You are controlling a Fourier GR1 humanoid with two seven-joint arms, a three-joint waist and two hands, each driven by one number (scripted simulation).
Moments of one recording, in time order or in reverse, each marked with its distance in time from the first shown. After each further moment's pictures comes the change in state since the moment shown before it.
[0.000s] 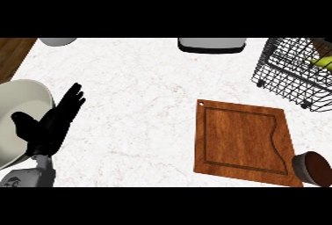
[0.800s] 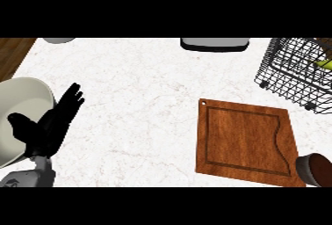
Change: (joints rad) left arm 0.009 -0.010 0.008 -0.024 0.001 0.002 0.011; right arm 0.012 -0.240 -0.302 0.072 -0.287 0.079 0.065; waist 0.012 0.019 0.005
